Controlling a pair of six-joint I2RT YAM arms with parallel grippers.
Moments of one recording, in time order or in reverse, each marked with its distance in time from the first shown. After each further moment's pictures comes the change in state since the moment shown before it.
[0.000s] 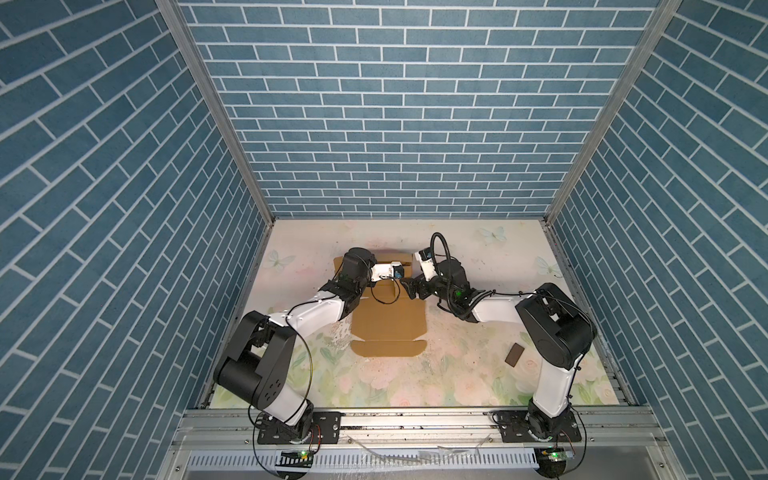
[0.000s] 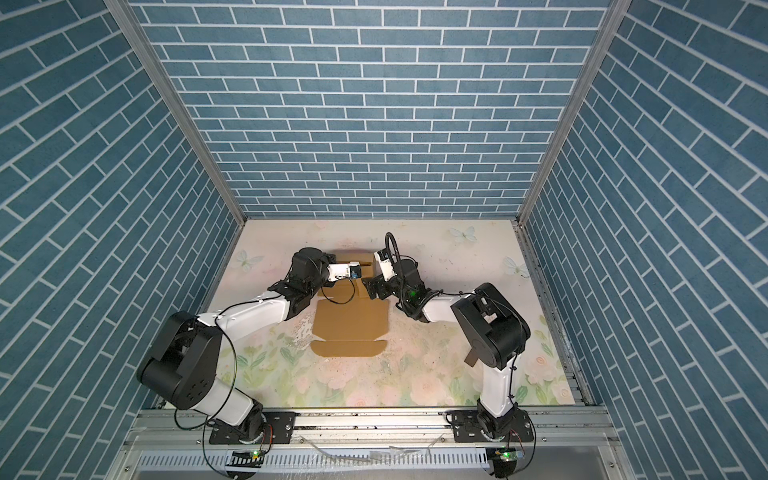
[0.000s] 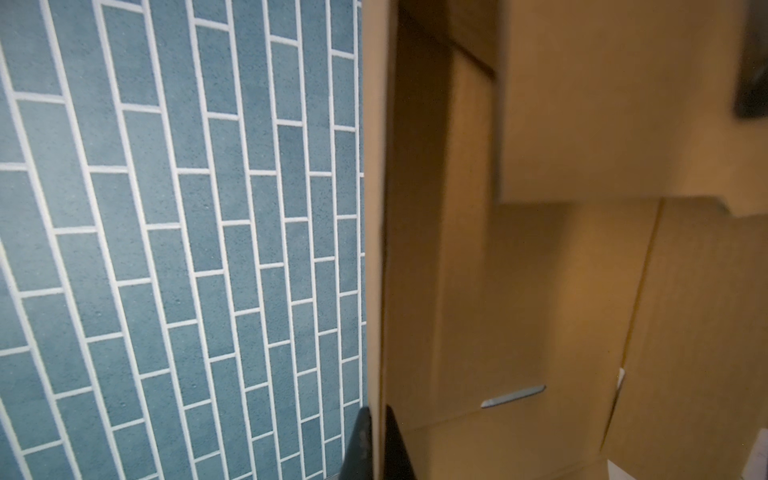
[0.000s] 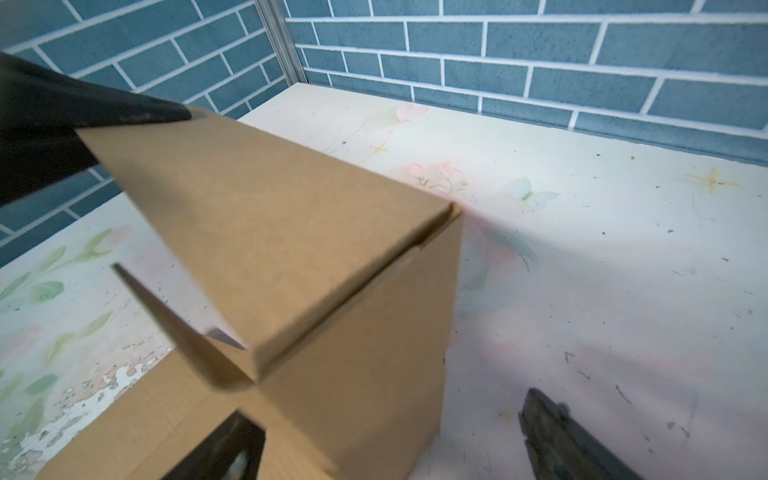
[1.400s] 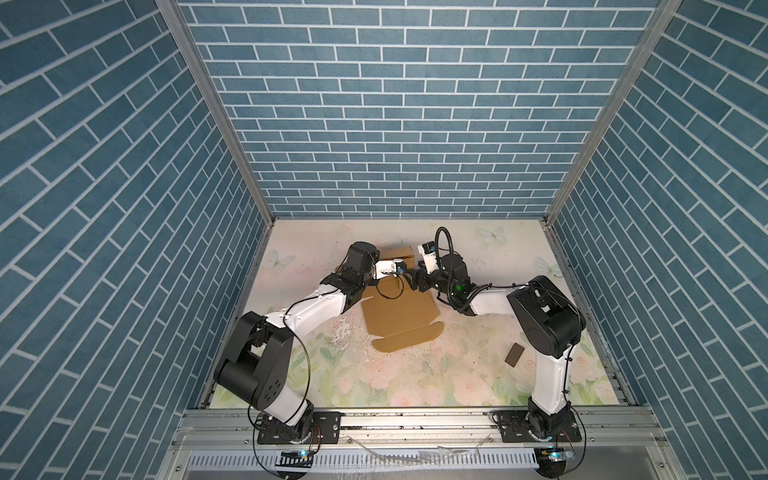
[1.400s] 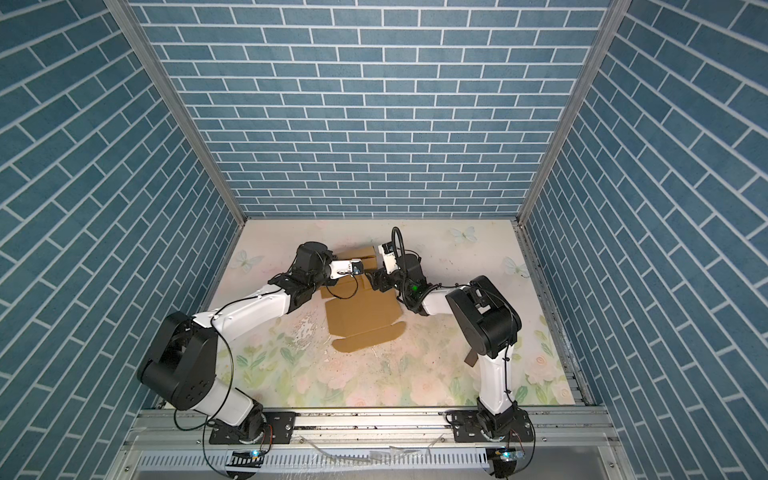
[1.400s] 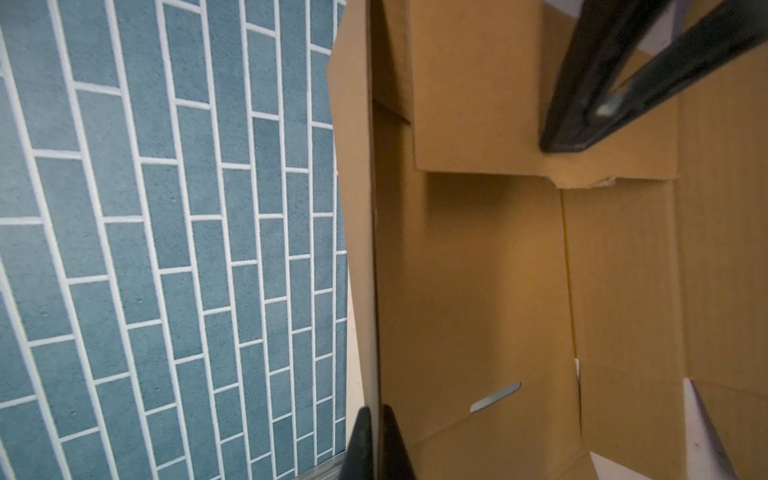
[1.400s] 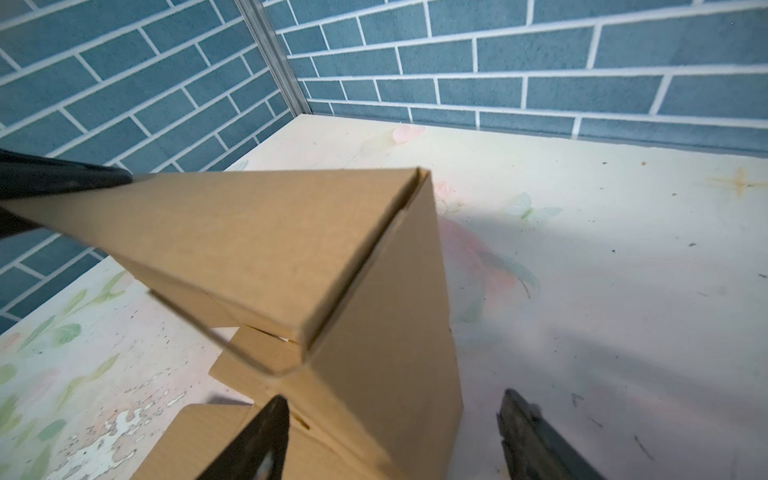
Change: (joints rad) left arm -0.018 0.000 0.104 -0.208 -0.001 -0.094; right arm -0.058 0.099 0.068 0.073 -0.114 0.047
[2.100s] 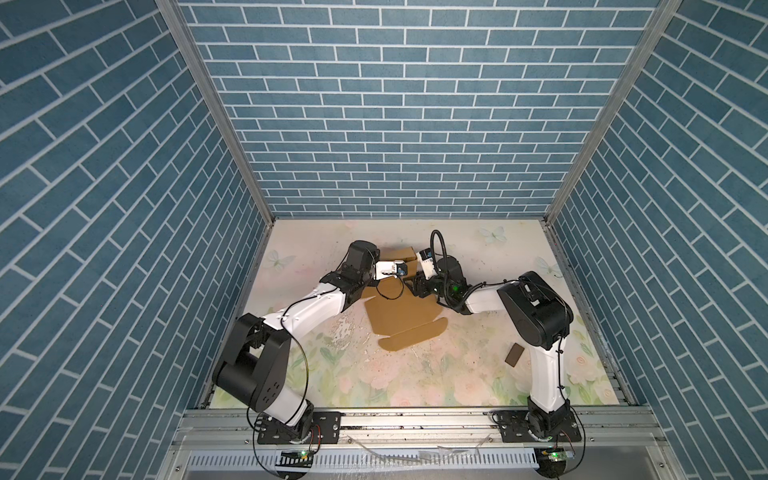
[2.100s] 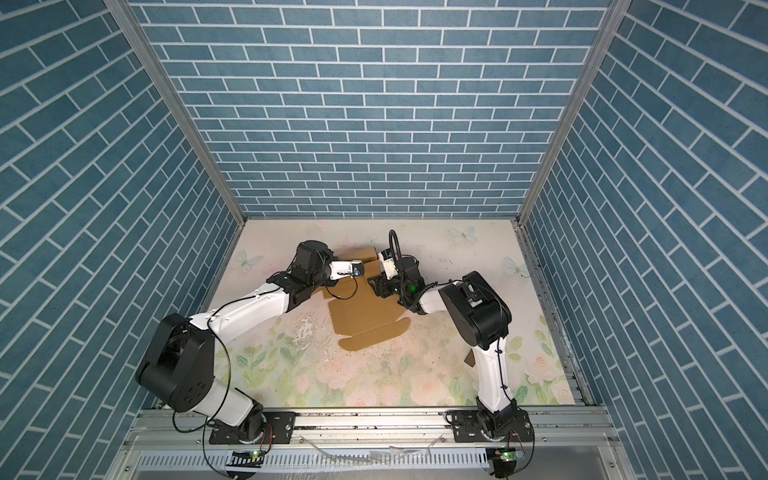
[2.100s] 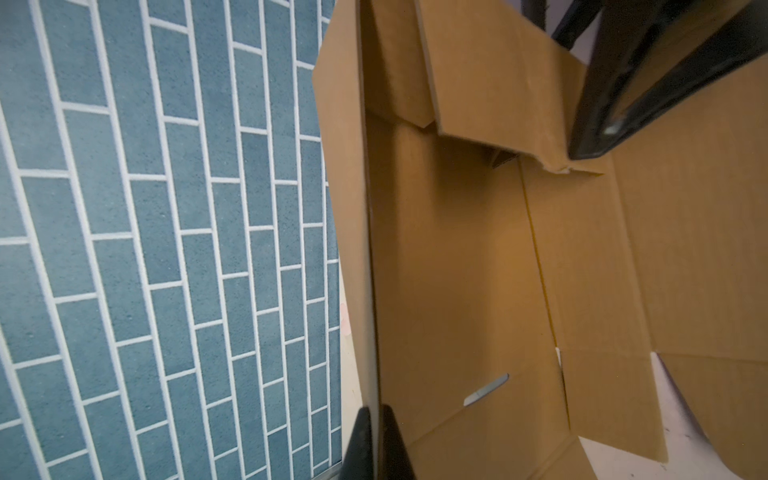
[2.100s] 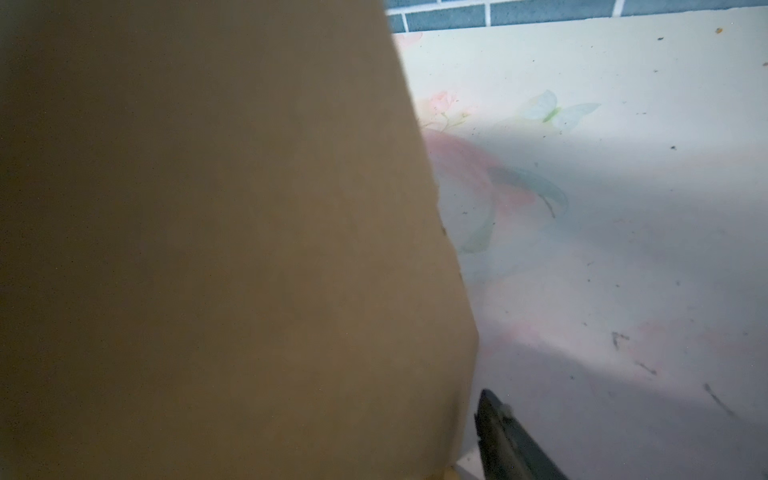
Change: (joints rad) left arm -0.003 -0.019 0.028 -0.094 0.040 0.006; right arm -0.011 0.081 0.045 -0.092 -0.033 0.021
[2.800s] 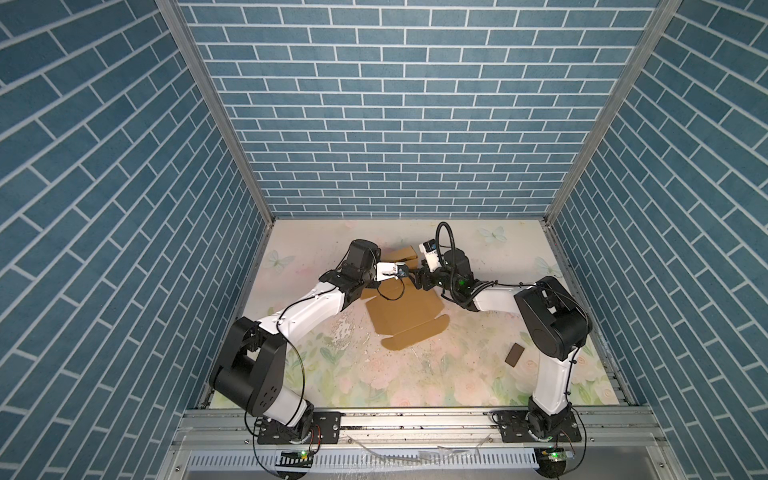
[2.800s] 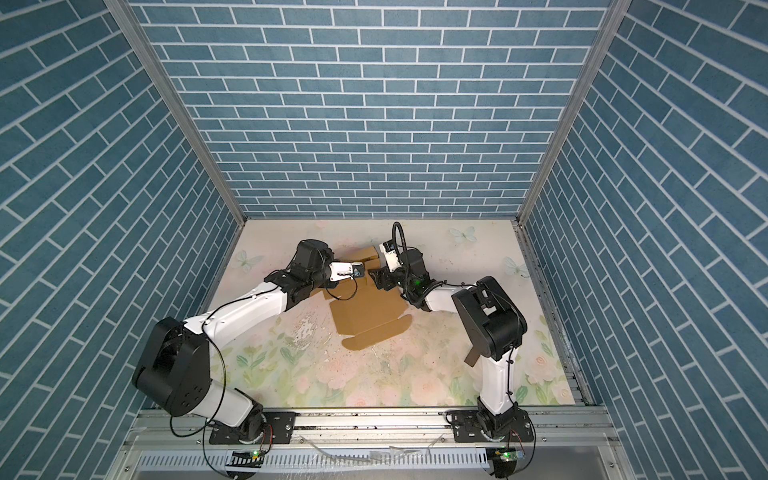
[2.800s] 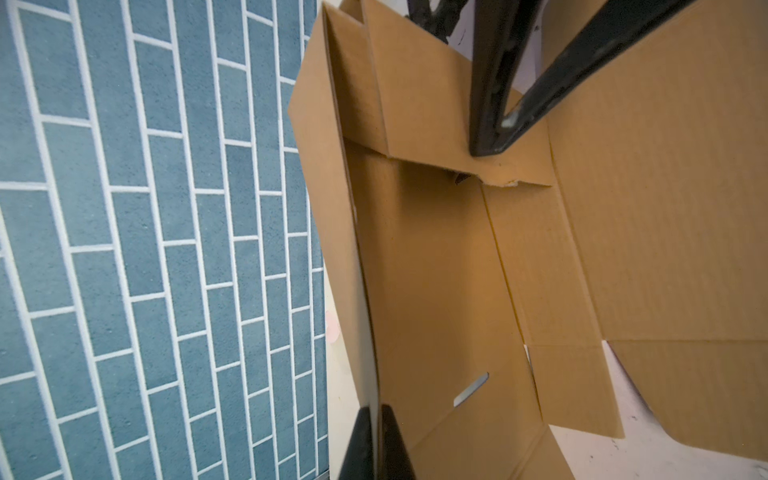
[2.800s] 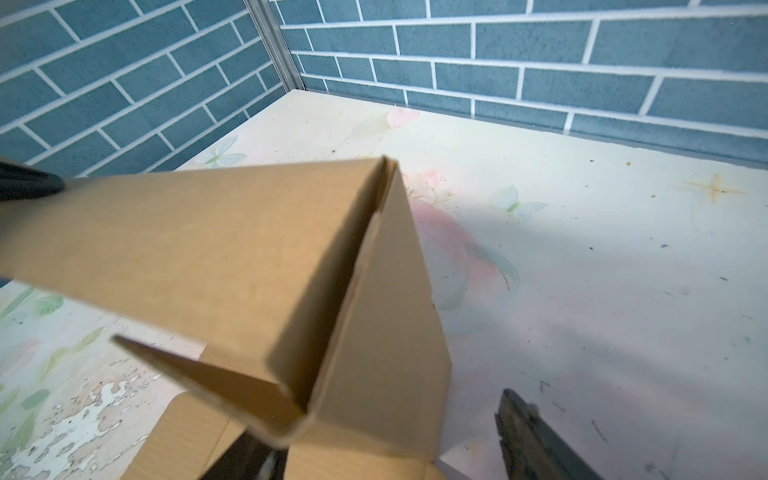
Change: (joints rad) left arm -0.008 -0.014 0.031 -0.087 0.034 -0.024; right arm -0.023 -0.141 -0.034 -0.029 0.023 -0.091
